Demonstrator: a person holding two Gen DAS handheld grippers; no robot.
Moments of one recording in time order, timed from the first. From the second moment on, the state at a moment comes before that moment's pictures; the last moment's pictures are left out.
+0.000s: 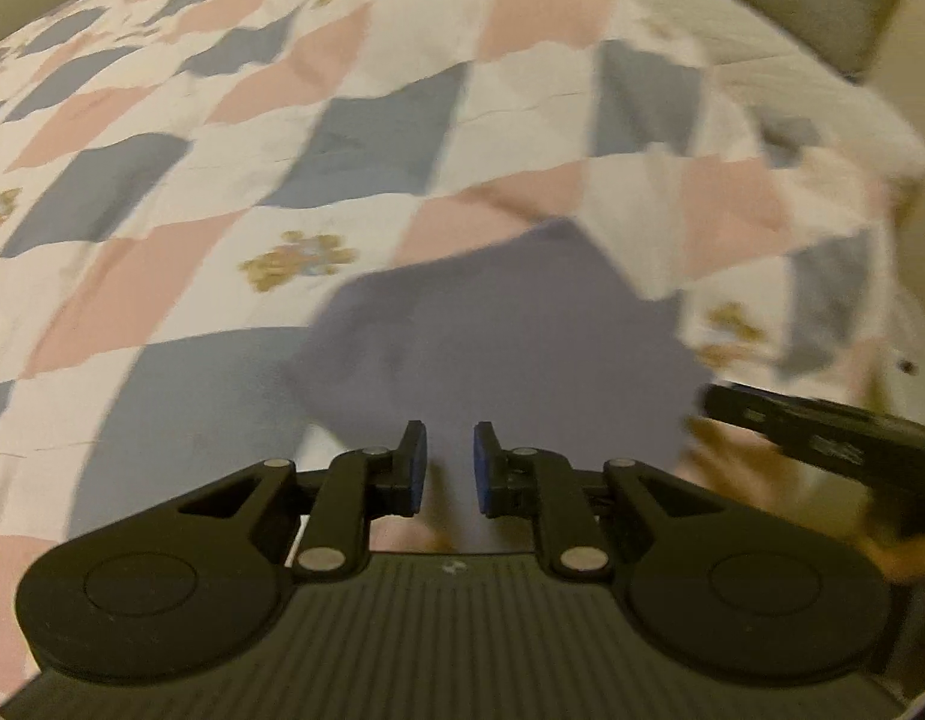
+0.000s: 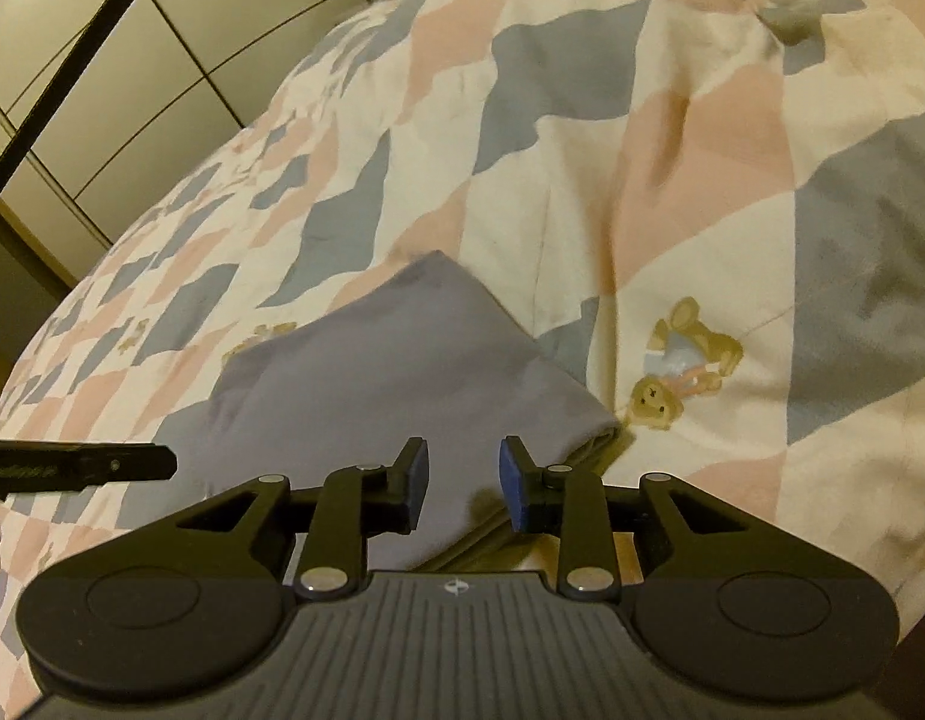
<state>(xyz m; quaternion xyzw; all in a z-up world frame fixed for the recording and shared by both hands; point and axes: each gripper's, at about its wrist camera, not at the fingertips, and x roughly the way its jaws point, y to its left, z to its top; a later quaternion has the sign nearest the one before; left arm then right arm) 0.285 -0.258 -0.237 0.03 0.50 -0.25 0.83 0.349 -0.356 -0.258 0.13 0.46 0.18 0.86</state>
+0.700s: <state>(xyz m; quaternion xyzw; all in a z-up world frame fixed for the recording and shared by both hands) 0.230 -0.328 -0.310 0.11 0.53 -0.20 0.82 0.399 -0.384 -0.313 0.13 0.52 0.25 0.81</state>
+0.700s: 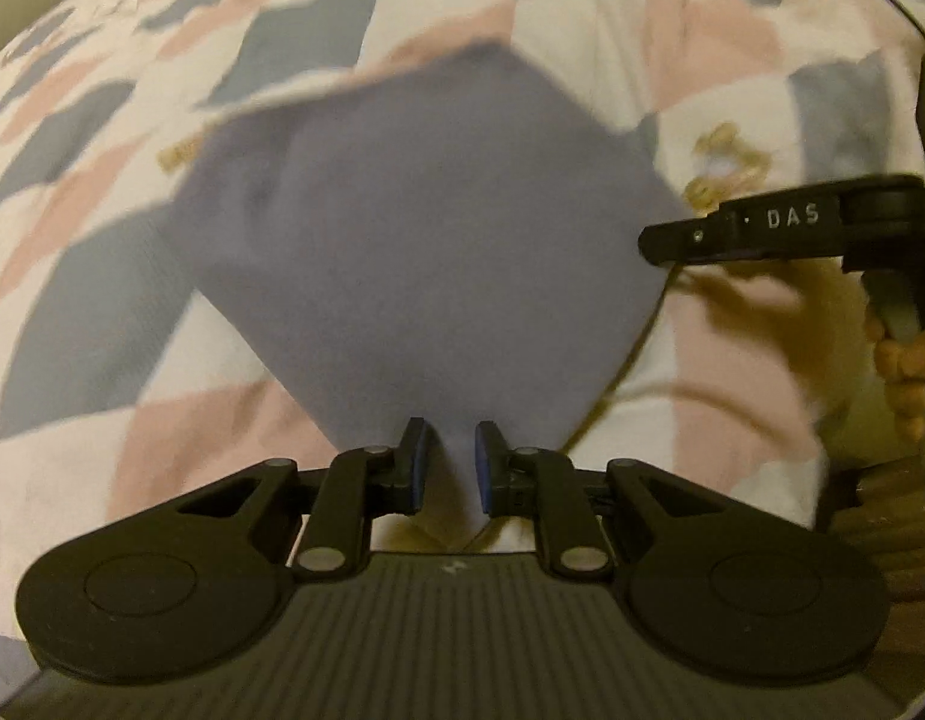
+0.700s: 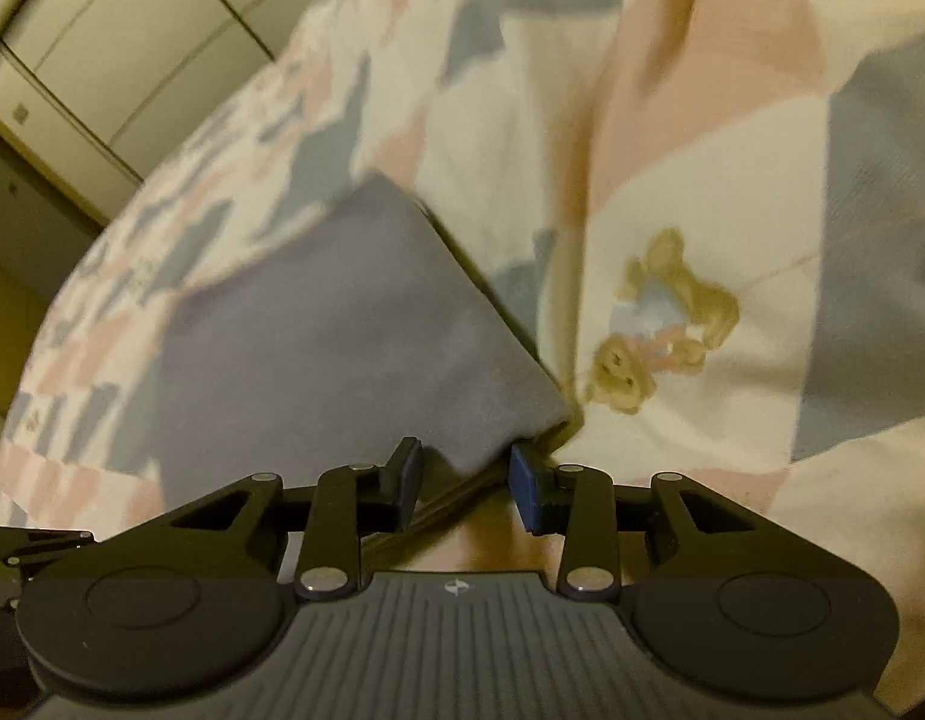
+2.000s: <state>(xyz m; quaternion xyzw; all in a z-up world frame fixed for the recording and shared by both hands) 0.251 -0.259 -0.294 0.14 0.61 -0.16 0.76 0.286 -0.351 -0.299 0.34 0.53 0.05 0.78</state>
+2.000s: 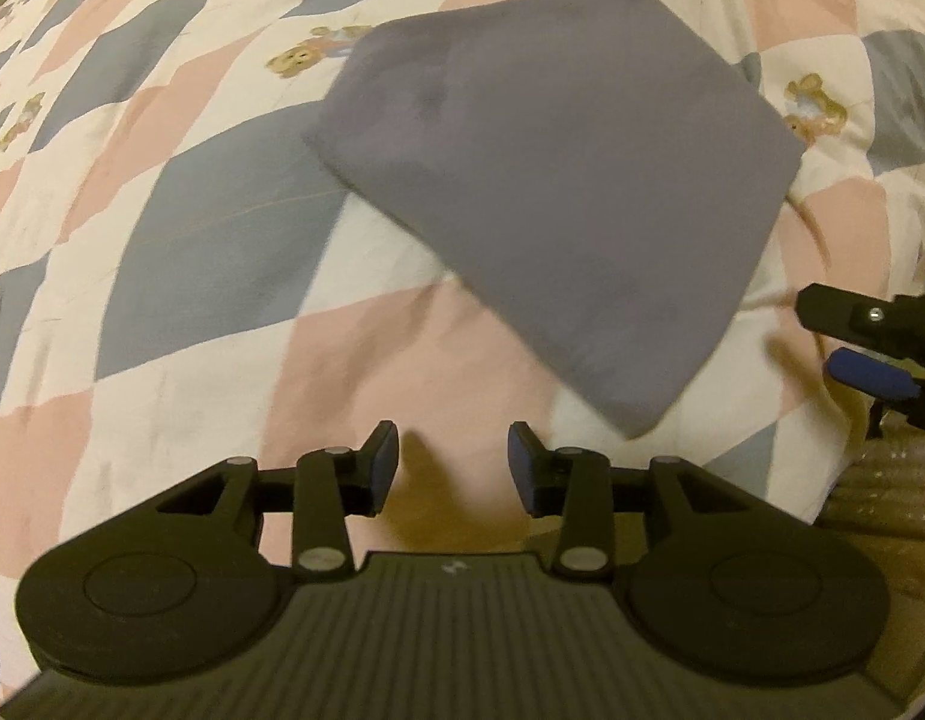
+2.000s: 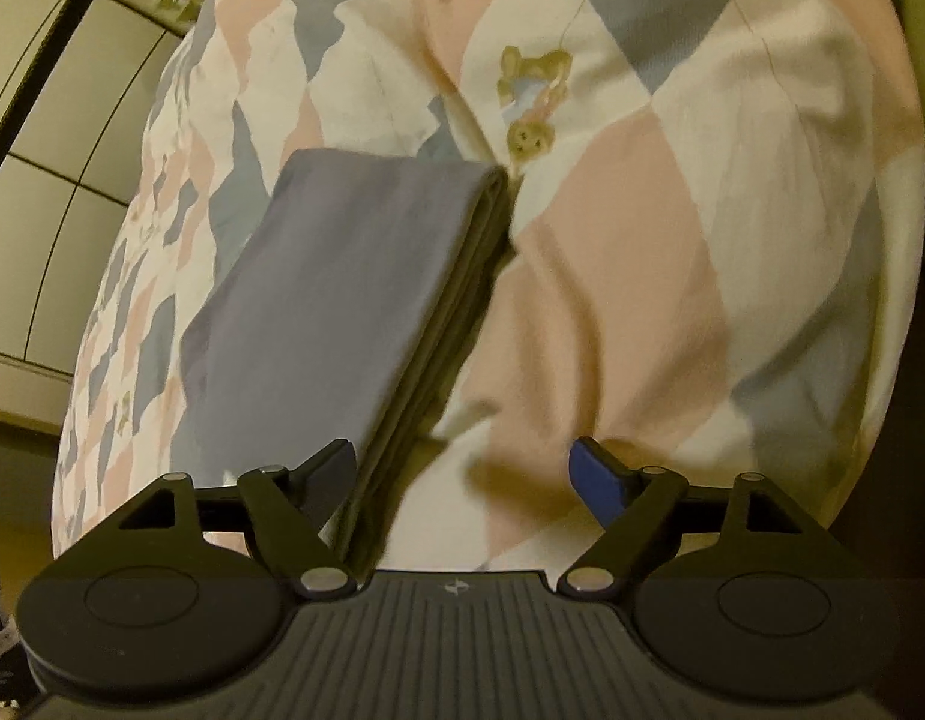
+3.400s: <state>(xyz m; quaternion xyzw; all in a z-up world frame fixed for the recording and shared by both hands) 0.340 -0.258 -0.260 0.16 0.52 -0.30 0.78 0.310 -0.321 -0.302 0.35 0.50 -0.01 0.79</state>
